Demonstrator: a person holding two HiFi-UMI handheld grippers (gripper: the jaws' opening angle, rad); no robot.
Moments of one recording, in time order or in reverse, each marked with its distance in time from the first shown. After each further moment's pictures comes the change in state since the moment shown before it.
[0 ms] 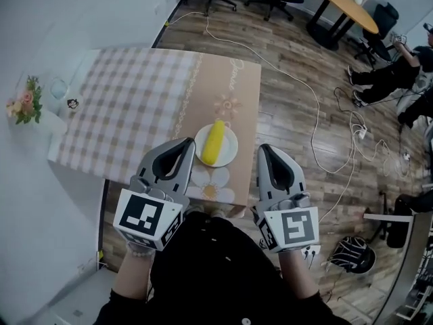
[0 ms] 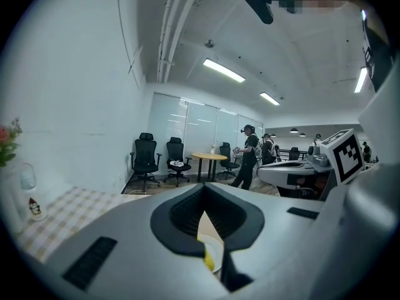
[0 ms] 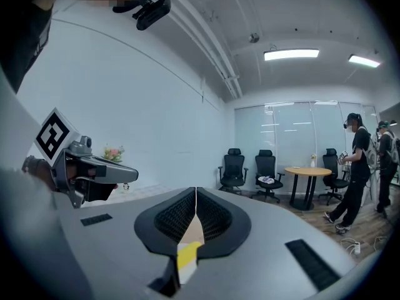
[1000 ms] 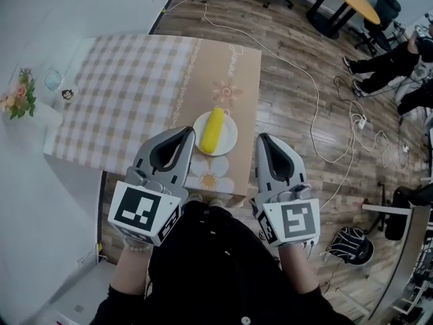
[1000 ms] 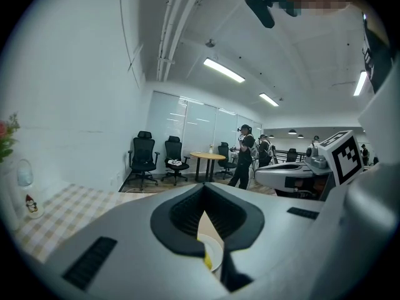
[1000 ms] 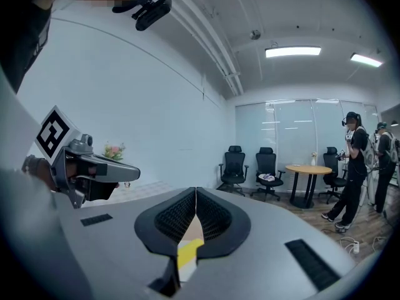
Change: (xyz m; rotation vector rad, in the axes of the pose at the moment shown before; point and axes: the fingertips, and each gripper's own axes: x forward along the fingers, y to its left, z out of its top) left arm 0.012 -0.018 -0.007 -0.009 0.012 -0.018; right arm -0.003 -0.010 -0.013 0.002 0.030 0.011
